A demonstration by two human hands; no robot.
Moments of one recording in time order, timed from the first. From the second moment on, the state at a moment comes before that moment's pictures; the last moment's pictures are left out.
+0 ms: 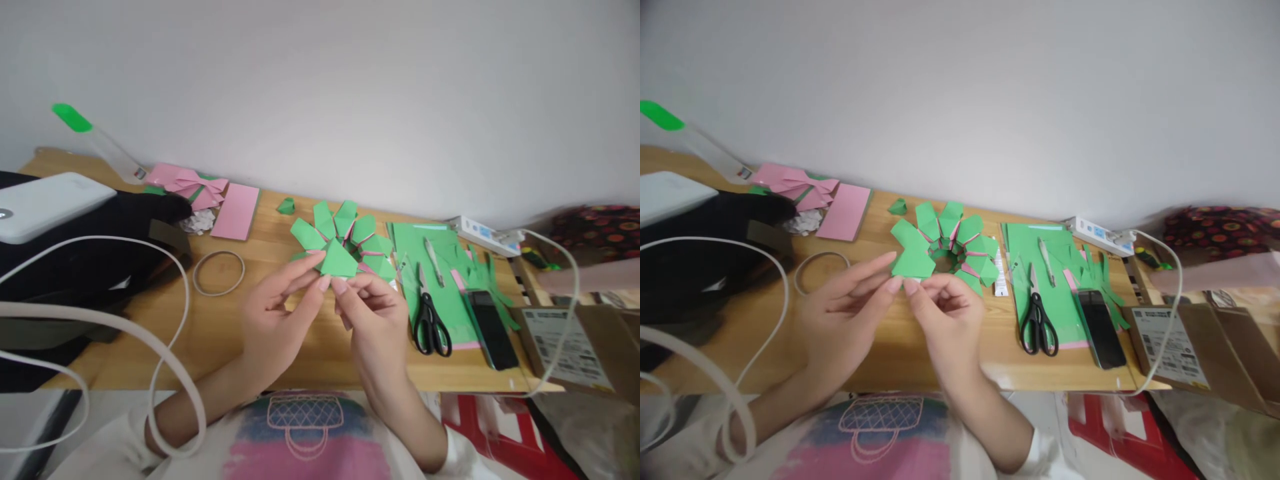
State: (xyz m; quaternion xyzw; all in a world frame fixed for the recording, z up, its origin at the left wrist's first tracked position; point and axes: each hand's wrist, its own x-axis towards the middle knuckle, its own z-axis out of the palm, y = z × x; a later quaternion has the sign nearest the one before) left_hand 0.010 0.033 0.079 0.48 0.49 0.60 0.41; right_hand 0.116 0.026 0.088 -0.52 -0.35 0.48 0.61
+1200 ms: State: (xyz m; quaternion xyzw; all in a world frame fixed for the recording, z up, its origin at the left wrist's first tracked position) left_hand 0.031 0.047 0.072 0.45 0.50 0.57 0.48; right_hand 0.344 -0.003 0.048 -0.86 -0.49 0.13 -0.06
